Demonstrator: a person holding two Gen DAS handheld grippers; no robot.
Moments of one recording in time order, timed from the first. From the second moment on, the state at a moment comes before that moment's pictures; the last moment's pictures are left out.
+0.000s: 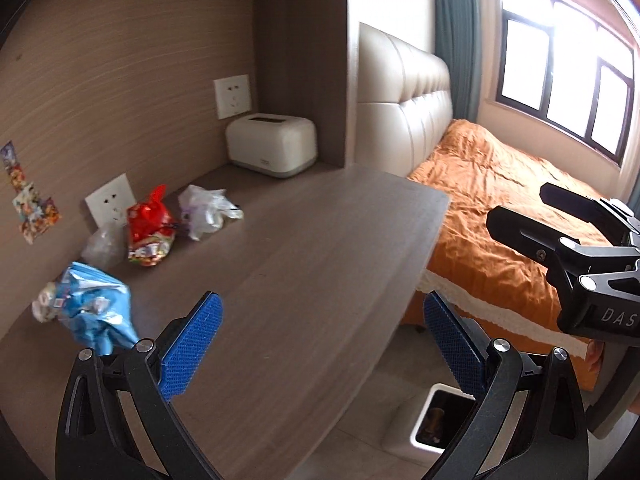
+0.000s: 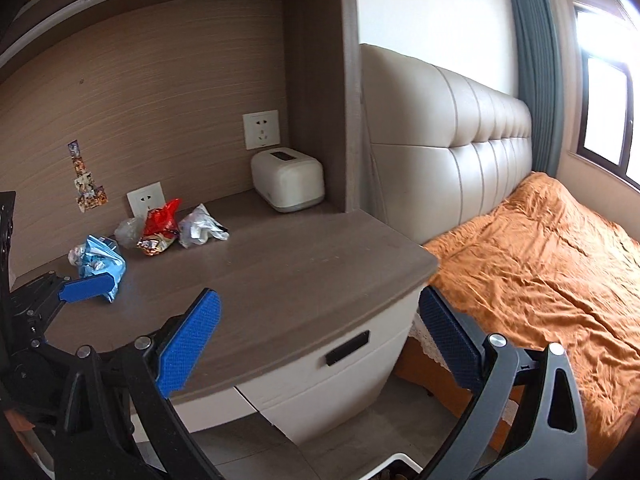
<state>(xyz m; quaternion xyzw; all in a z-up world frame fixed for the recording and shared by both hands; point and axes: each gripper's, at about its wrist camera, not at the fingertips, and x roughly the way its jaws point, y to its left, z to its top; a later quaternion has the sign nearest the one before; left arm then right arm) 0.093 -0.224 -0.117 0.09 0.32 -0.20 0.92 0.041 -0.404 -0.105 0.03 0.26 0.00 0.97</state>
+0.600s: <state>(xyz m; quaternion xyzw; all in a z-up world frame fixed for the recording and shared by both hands) 0.165 -0.084 -0.122 0.02 0.33 -0.04 0.94 0.158 -0.273 -0.110 -0.01 0.27 0.13 0.95</state>
